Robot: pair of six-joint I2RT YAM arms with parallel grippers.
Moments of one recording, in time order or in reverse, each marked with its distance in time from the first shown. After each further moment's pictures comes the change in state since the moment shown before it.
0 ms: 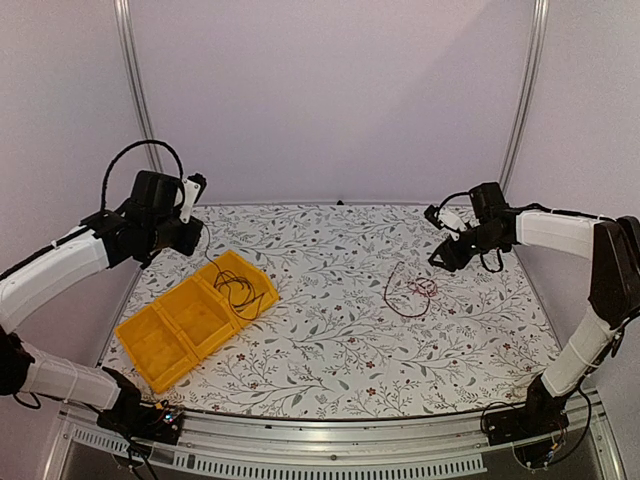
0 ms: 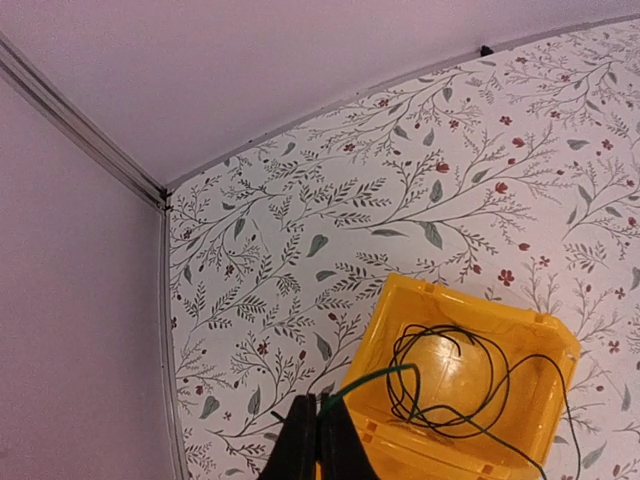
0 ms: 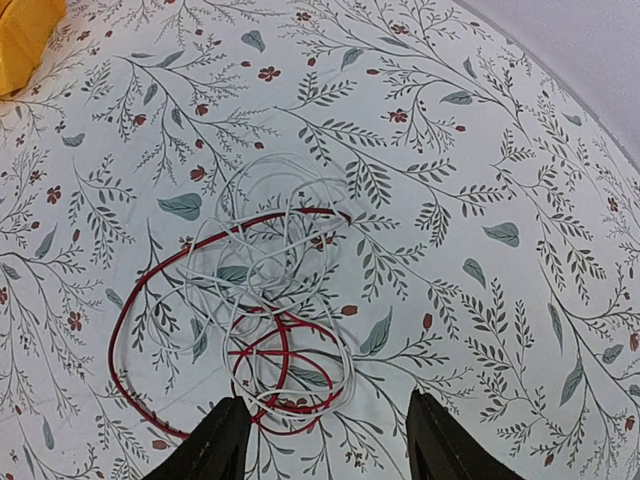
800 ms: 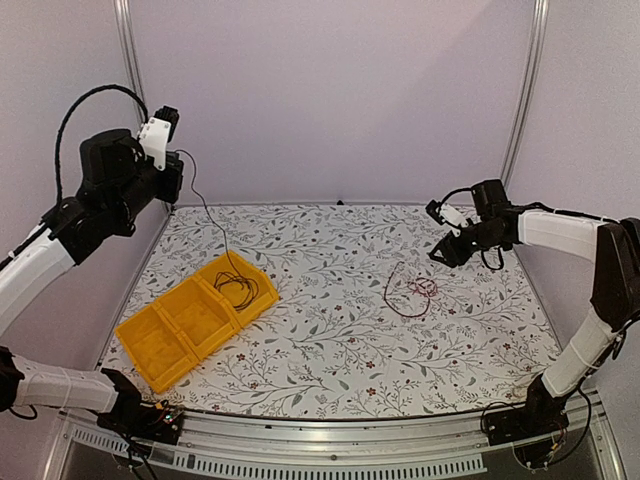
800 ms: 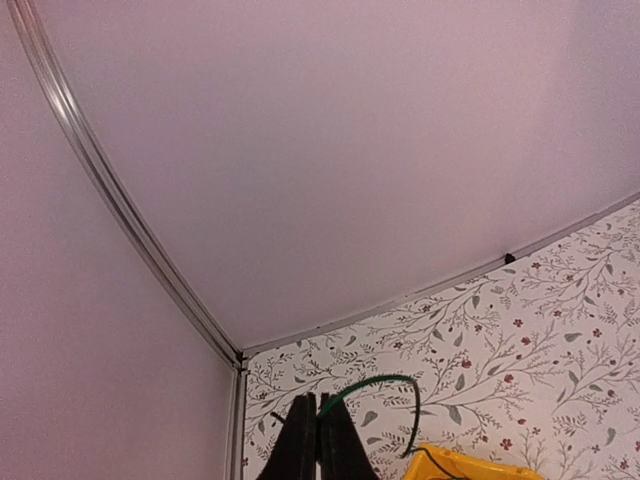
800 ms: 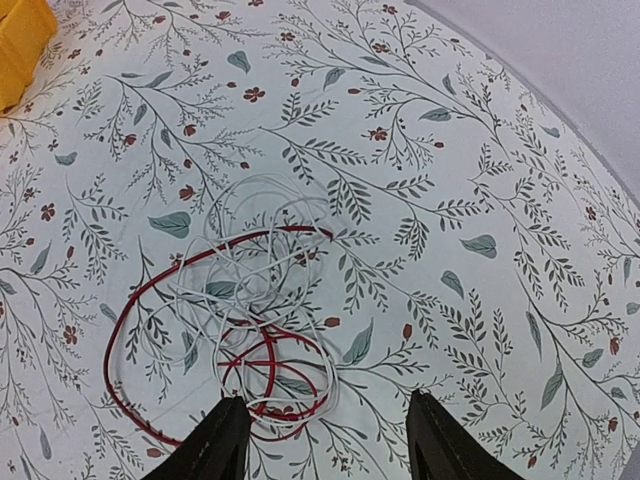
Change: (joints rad) left arm -0.089 -0.089 0.180 0.241 -0.117 0.148; right arm 0.000 -0.024 0.000 0.026 0.016 0.015
